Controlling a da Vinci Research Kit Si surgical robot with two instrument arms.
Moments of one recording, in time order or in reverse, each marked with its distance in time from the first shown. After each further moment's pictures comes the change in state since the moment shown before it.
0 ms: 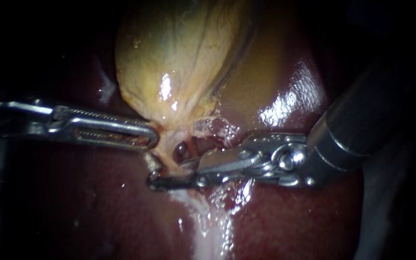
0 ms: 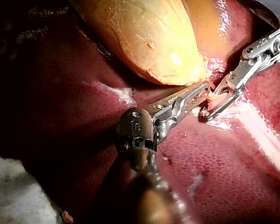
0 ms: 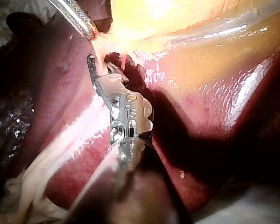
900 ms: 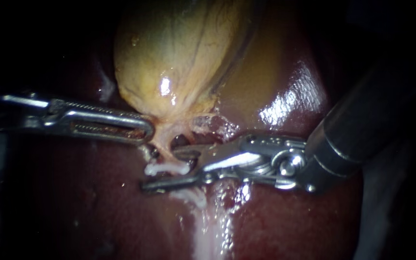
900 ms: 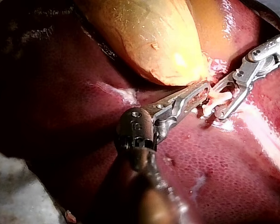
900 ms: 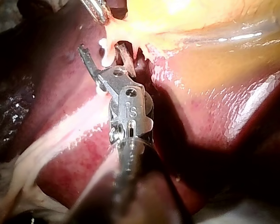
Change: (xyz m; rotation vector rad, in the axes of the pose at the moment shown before) right arm 0.001 0.000 0.000 0.017 0.142 -0.157; left arm 0.000 0.000 0.000 0.000 0.000 0.000
